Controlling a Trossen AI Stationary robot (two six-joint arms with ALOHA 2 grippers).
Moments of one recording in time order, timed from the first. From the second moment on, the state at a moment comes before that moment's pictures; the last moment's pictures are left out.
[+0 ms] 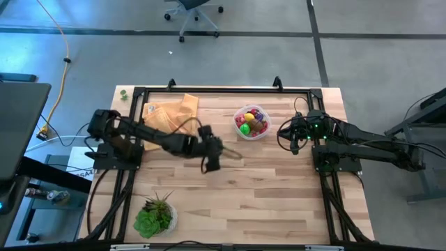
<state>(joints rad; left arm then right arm) -0.01 1.69 1.01 -0.24 -0.45 -0.11 -0.38 0.54 0.37 -0.36 -0.17 0.08</state>
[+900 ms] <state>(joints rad) 0.43 2.14 1.91 -0.63 -0.07 0.34 -0.38 0.54 0.37 -0.36 -0.17 0.08</state>
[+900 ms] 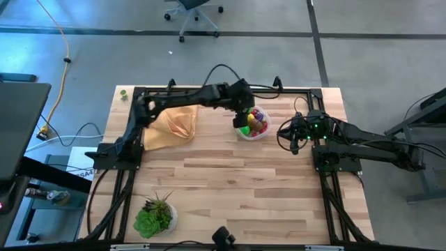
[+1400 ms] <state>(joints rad) 0.48 2.30 2.02 -0.79 0.04 0.31 -0.38 0.54 0.37 -0.36 -0.17 0.08</state>
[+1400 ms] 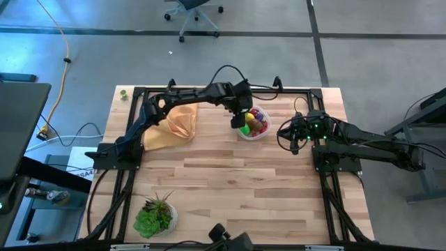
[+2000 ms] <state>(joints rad) 0.48 2.34 2.01 -0.80 0.08 0.29 -0.38 0.54 0.37 -0.36 -0.17 0.08</state>
